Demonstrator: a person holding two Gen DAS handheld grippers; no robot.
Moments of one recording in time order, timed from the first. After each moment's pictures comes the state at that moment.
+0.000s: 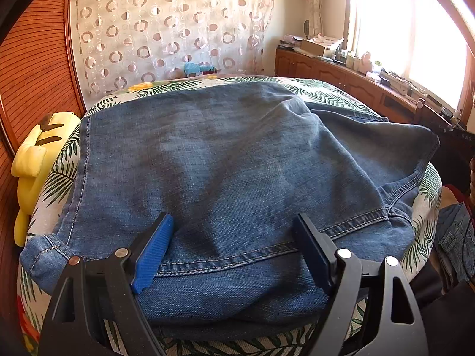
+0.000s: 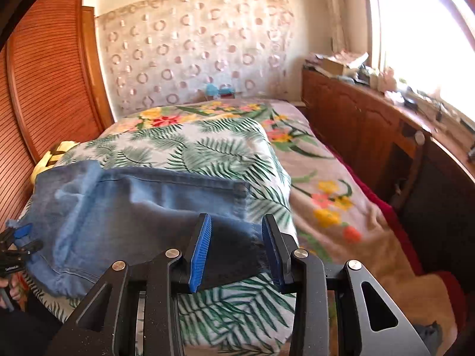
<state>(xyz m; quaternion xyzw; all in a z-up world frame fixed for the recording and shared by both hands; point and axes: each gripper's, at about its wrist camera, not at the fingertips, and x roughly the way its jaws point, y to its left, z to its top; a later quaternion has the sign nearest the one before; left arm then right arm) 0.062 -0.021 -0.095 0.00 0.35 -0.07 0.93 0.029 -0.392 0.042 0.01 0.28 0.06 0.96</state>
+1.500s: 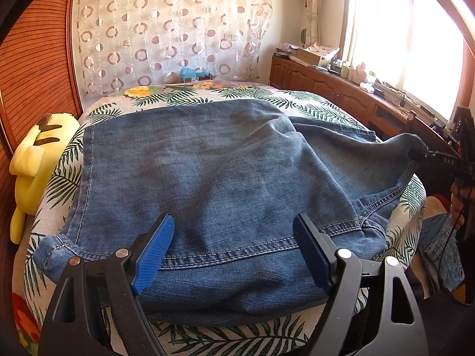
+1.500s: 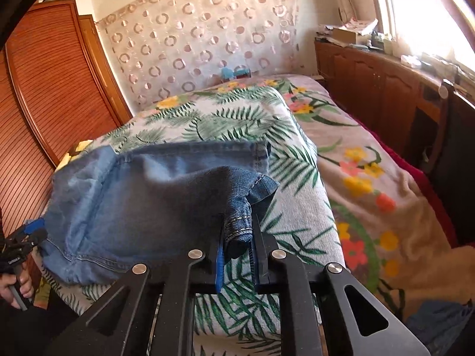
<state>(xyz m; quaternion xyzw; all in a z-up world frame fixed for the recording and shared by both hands) 0.049 -0.020 -0.074 -0.02 0.34 -0.08 0.94 0.041 -0.394 0.024 0.07 0.31 0.13 0.94</state>
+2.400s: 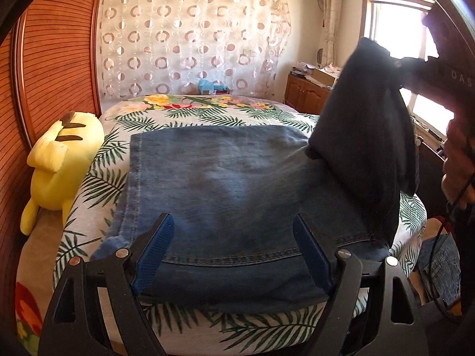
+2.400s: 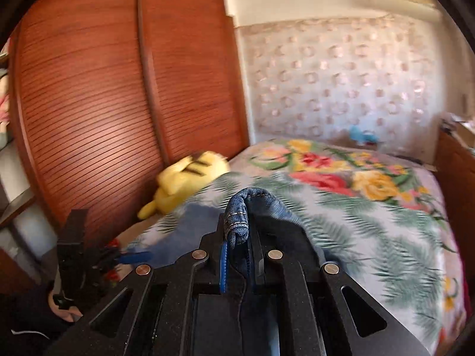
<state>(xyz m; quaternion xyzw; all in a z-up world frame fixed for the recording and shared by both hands) 0.032 0.027 -0.059 -0.05 0.31 -0.05 0.95 0.030 -0.173 0.114 -0.07 0.20 0.40 0.89</state>
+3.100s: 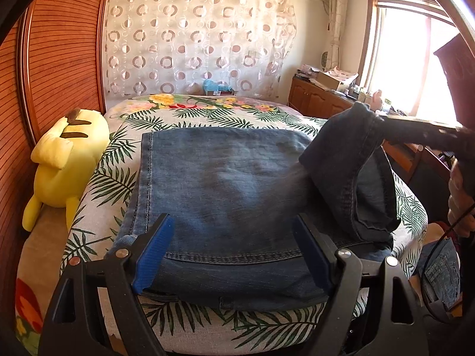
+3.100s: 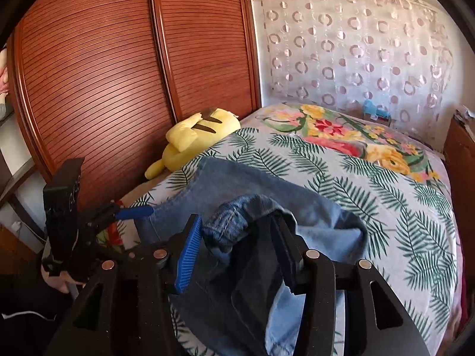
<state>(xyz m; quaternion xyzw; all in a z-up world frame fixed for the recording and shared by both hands) 0.032 0.038 -0.058 -0.06 0.31 -0.04 0.95 0.037 -0.154 0.104 -0.11 0.27 0.39 0.87</state>
